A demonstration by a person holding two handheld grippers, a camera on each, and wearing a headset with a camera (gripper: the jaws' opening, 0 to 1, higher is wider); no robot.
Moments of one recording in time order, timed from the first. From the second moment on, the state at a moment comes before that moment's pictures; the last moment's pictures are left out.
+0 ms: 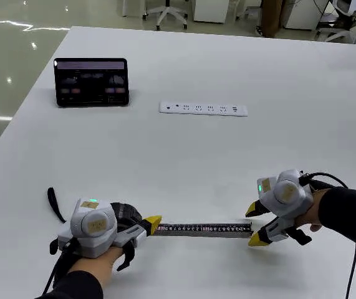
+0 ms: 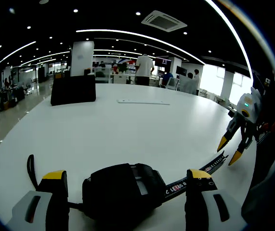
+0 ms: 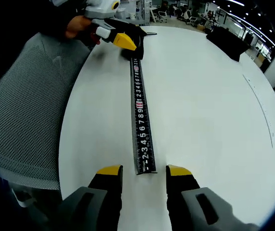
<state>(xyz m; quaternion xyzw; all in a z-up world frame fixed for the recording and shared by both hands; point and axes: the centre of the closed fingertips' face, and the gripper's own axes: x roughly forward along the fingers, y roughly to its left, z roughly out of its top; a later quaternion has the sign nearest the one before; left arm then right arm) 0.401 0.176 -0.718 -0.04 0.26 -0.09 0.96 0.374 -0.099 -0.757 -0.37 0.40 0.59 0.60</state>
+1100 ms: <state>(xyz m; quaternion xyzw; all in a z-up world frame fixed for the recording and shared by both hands) 0.393 0.179 -0.728 -0.01 0.31 -0.08 0.95 0.375 -0.096 -0.761 -0.35 0.44 0.55 0.62</state>
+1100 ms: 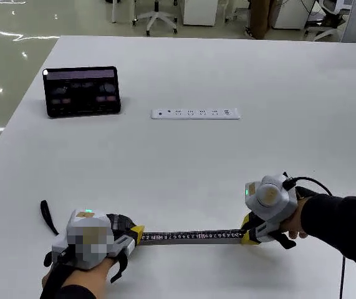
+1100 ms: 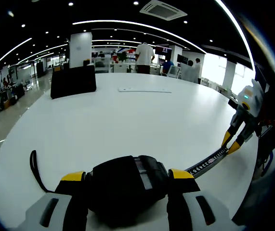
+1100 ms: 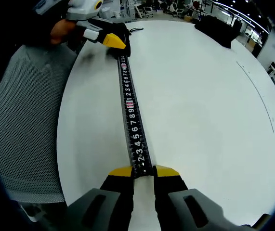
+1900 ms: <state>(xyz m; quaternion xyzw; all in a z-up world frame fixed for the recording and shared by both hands) 0.391 0.179 -0.728 -0.02 0.32 -0.09 0.94 0.376 -0.073 -0.759 -0.34 0.41 0.56 0.64</state>
